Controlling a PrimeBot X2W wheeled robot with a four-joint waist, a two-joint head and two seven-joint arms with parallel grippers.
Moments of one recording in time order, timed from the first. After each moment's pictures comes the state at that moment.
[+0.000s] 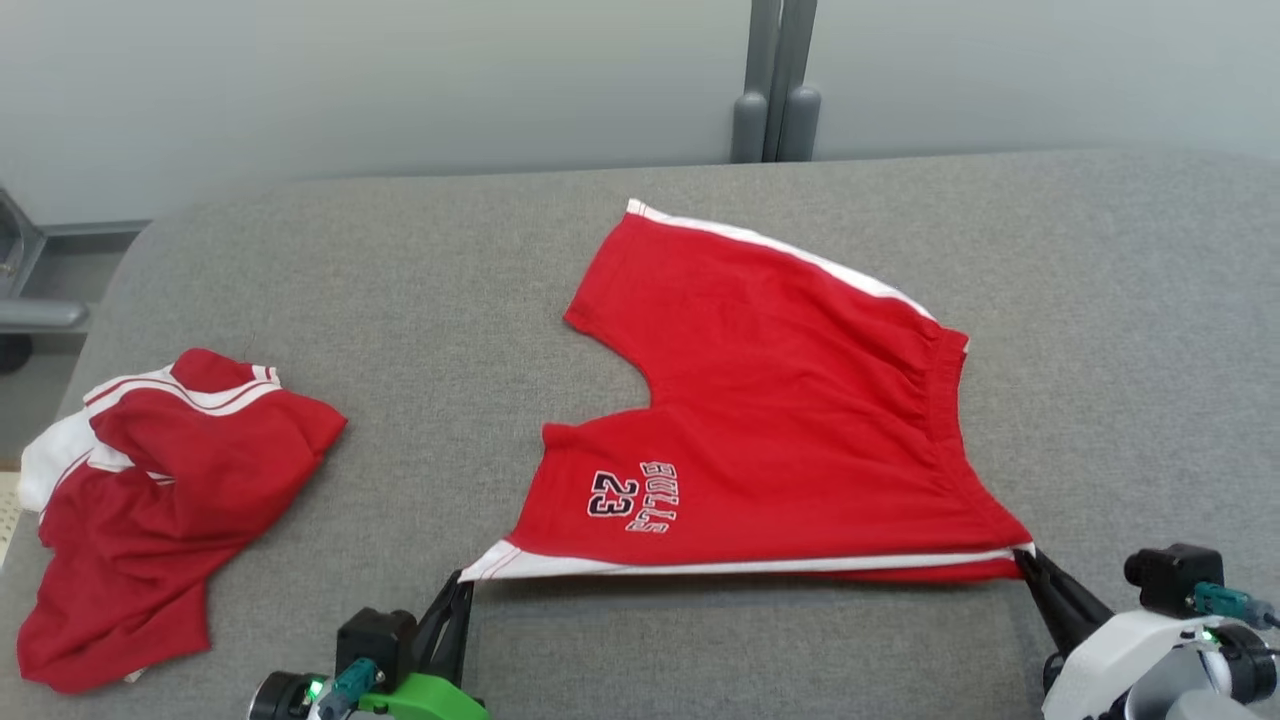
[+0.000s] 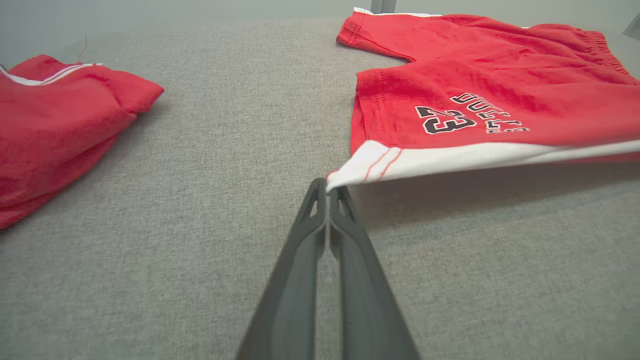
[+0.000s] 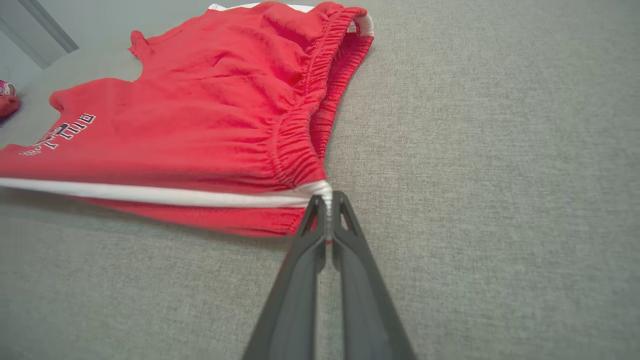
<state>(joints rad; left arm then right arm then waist) -0.11 0.05 -0.20 0.60 -0.13 -0.12 -0.26 -0.17 -0.46 0.49 0.58 0.72 0.13 -0.26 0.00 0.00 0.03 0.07</state>
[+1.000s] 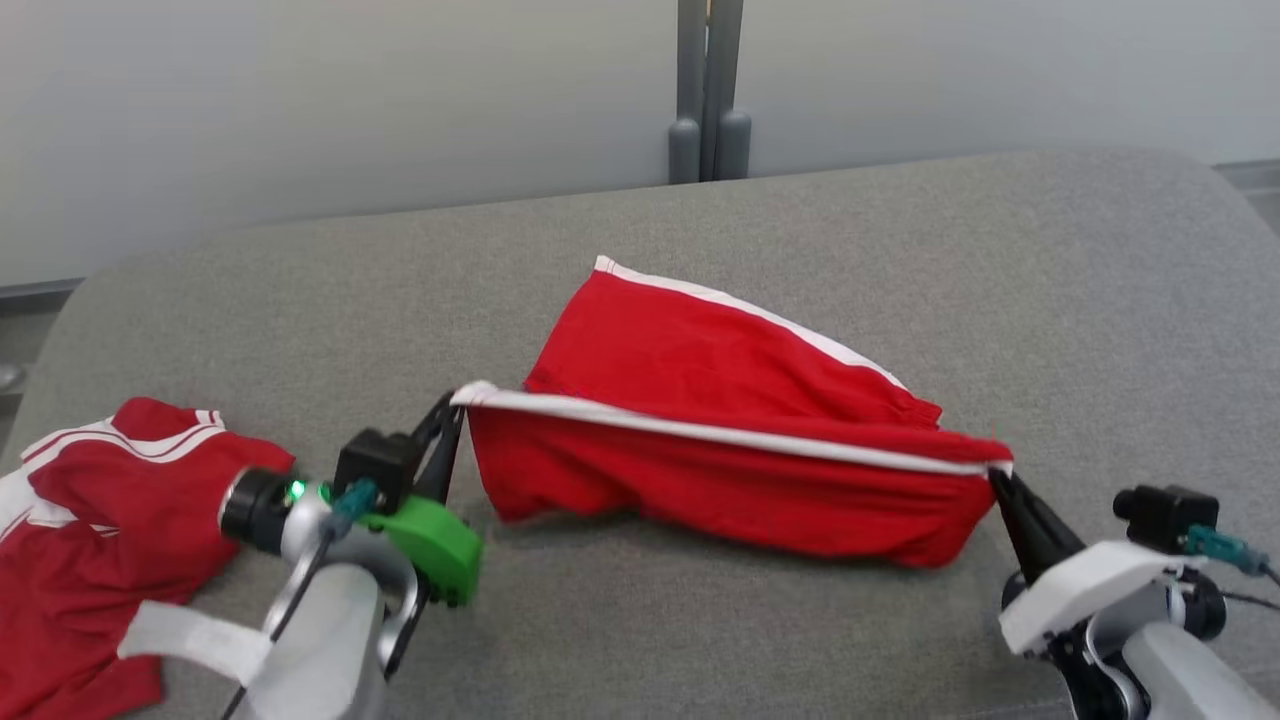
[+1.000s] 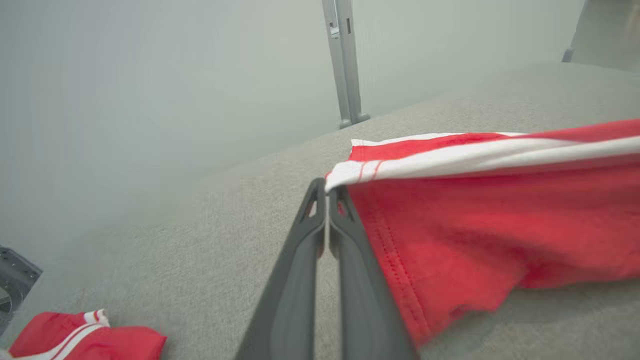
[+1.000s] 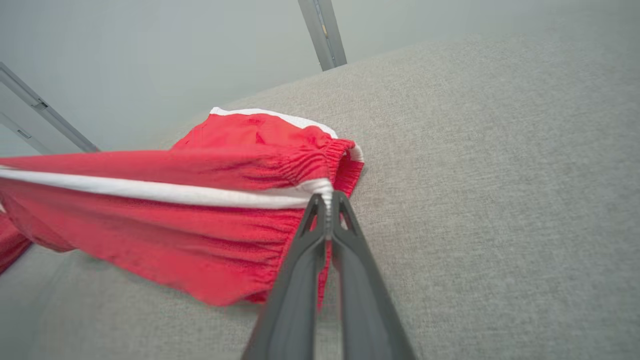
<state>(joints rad) -0.35 0.09 -0.24 0.65 -0.06 -0.13 -0.26 -0.19 -0.36 0.39 0.53 0.76 0.13 -0.26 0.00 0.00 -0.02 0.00</state>
